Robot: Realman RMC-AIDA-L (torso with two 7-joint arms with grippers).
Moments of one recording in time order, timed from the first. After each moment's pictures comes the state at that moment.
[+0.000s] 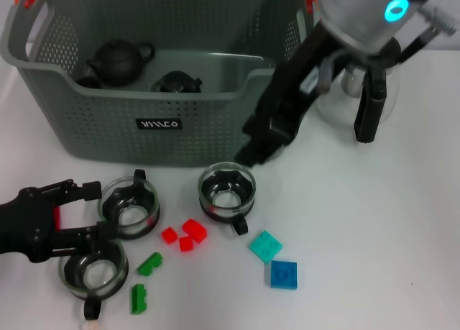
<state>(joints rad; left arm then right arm) -0.30 -2.02 -2.69 -0.74 -1.07 1.90 -1.41 1.17 2.10 -1.24 -1.19 -2.44 -1.87 2.41</state>
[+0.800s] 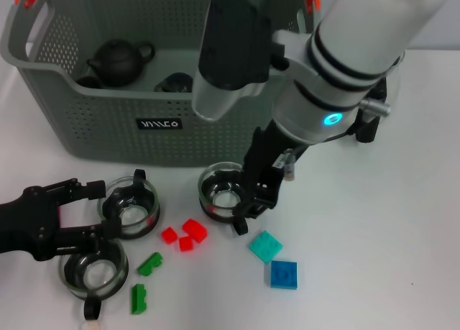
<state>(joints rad) -0.31 -2.03 -2.69 -0.74 -1.06 1.89 -1.41 1.08 2.11 -1.65 -1.07 -2.40 -1.54 2.38</state>
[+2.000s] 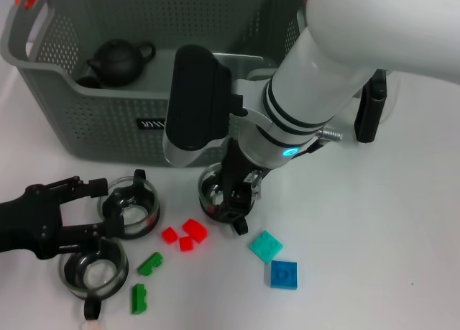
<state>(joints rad) -0.31 -2.03 -2.69 -0.73 -1.07 1.89 -1.40 1.11 2.12 -1.93 -0.92 -2.35 -1.21 2.41</state>
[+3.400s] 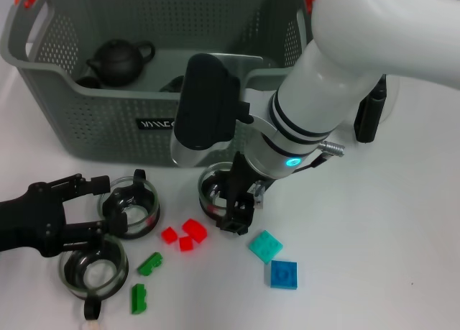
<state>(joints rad) -0.32 -2.04 -2.70 -0.73 -1.07 1.88 -1.38 1.12 2.12 -1.93 -0.83 -2.27 -1.18 2.40</state>
